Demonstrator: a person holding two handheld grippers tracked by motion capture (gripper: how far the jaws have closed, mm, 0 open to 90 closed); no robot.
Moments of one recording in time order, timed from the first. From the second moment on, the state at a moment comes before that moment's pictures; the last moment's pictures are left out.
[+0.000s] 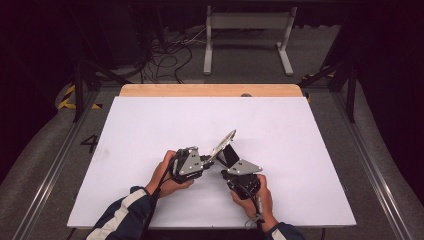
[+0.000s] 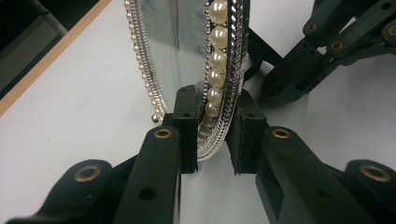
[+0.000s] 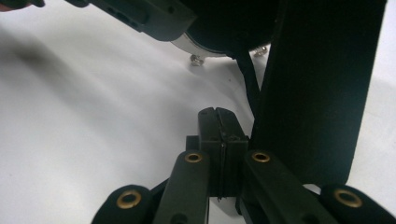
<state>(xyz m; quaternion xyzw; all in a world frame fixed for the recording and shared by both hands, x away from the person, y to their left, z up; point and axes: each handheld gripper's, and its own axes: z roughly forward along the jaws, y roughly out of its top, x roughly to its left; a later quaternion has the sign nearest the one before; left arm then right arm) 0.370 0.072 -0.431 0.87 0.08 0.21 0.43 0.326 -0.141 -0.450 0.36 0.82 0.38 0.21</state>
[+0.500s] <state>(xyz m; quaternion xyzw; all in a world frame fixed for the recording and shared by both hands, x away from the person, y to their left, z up) 0.377 0.072 -0.437 0.87 0.09 0.18 0.45 0.332 -0.151 -0.453 0.36 0.83 0.38 0.21</state>
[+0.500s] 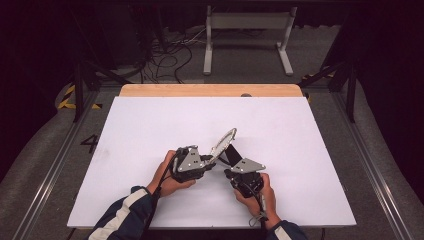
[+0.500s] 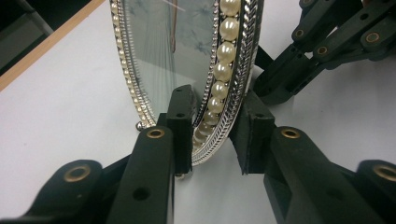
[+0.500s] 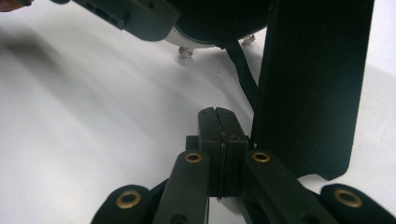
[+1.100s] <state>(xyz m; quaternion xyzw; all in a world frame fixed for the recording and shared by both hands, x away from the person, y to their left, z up) 0.384 0.071 -0.448 0.87 0.09 0.17 0.44 0.337 -0.155 -0.456 0.36 0.83 0.37 0.20</state>
